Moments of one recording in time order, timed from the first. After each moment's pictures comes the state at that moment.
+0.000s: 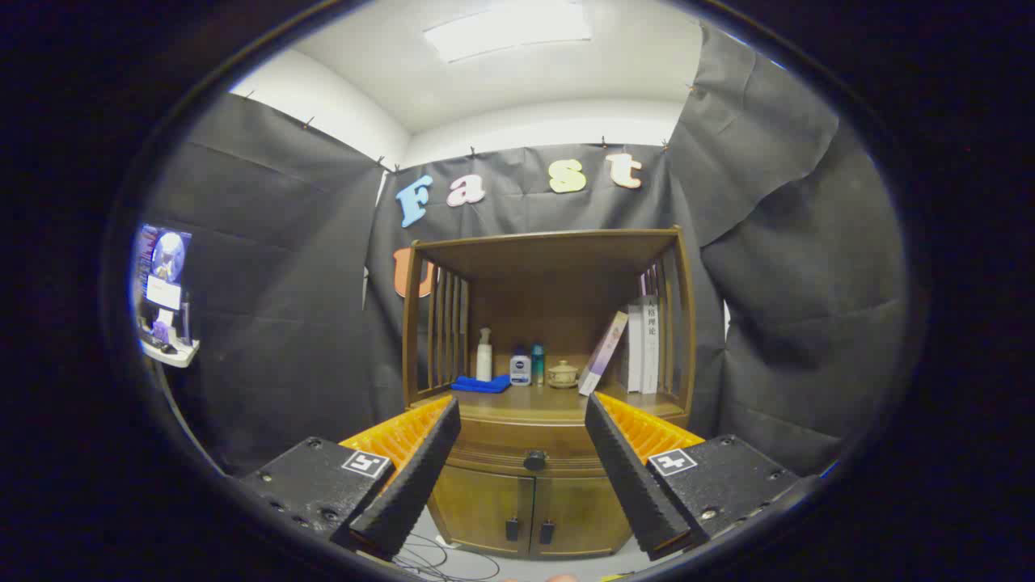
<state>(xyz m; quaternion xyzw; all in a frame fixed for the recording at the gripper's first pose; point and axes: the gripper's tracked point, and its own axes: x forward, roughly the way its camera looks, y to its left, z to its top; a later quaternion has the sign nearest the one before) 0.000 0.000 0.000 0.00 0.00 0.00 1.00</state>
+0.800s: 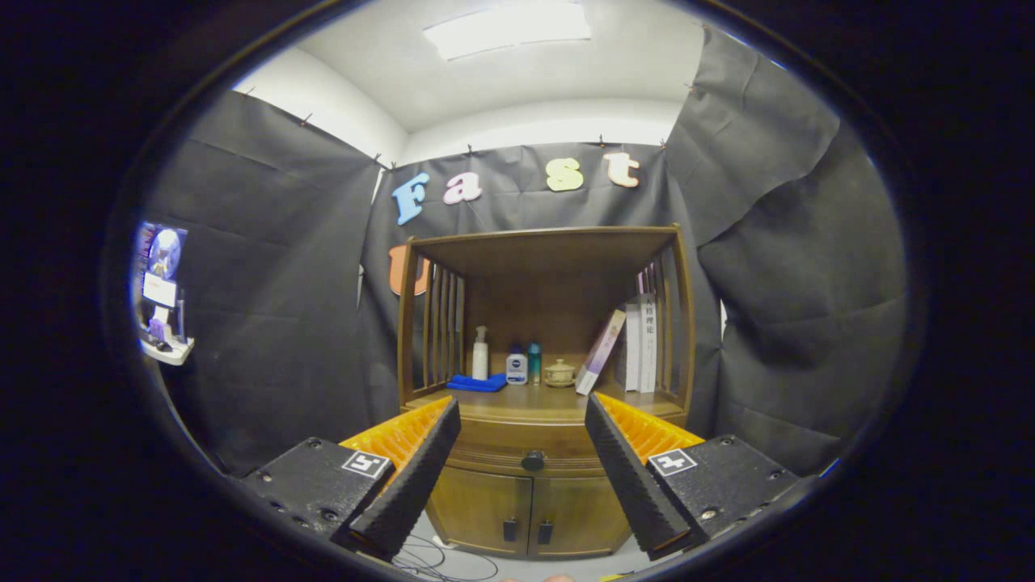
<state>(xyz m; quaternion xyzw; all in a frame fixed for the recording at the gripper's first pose) 0.012 0.006 -0.007 0.00 0.00 -0.01 1.00</state>
